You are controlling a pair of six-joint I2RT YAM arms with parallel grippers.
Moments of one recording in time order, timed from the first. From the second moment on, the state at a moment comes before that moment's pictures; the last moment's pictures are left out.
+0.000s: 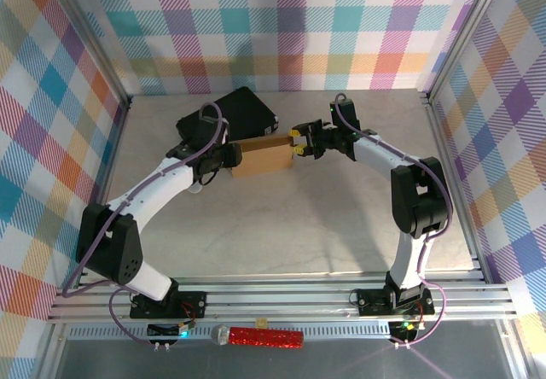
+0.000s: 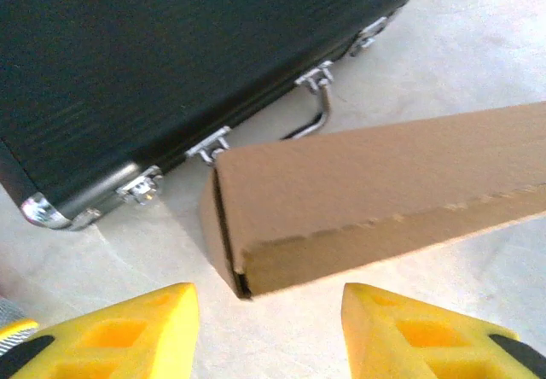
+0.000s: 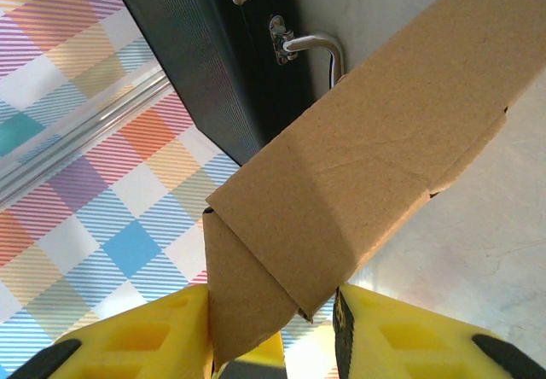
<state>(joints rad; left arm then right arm) -0.41 1.51 1.15 -0.47 -0.07 -0.43 0.35 1.89 1.33 -0.11 -0.72 1.59</state>
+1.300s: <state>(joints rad) -0.21 1.51 1.02 -0.17 0.36 -1.62 0.35 1.90 1.35 -0.13 -0.72 1.58</state>
